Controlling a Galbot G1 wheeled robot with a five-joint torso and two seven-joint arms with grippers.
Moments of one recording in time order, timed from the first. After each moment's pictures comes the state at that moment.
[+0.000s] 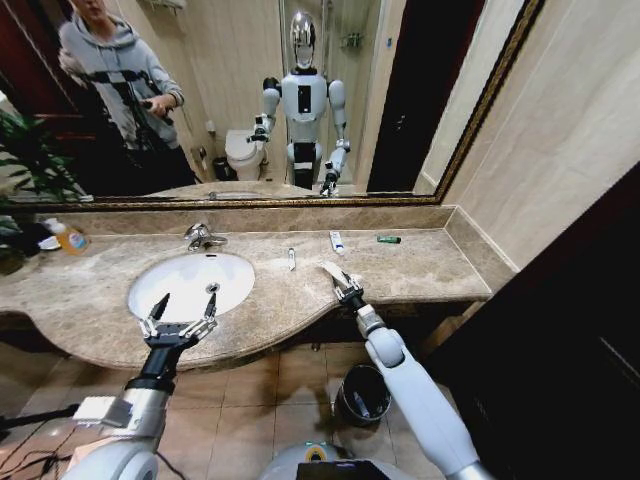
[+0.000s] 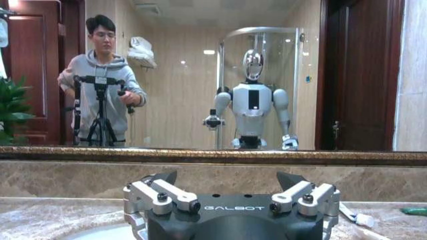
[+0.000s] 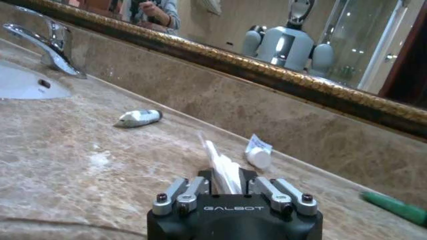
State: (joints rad) left arm 1.84 -1.36 -0.82 -2.47 -0.37 0.04 0.05; right arm -1.02 1.28 0.22 1.61 -0.07 -0.02 -0.03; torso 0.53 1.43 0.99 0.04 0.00
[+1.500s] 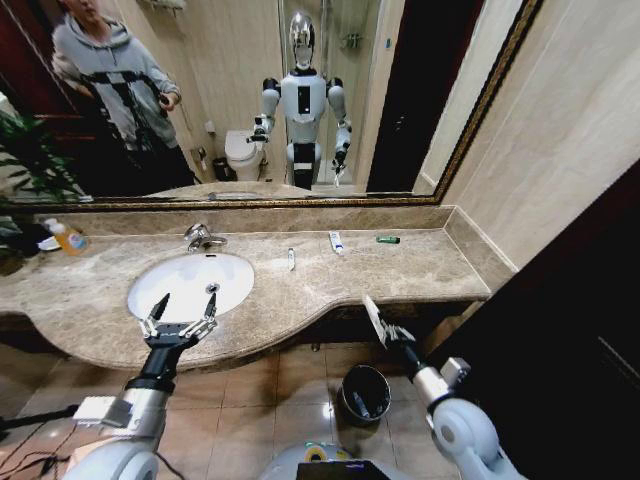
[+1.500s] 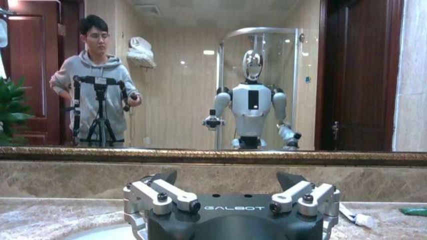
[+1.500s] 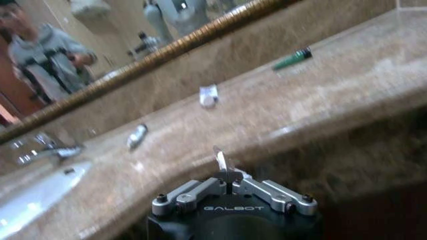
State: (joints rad) left arm 1.84 -1.36 -0.82 -2.47 -0.37 0.04 0.05; right arm -1.71 1.24 0.55 2.15 0.69 -0.17 0.00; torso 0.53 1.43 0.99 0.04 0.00
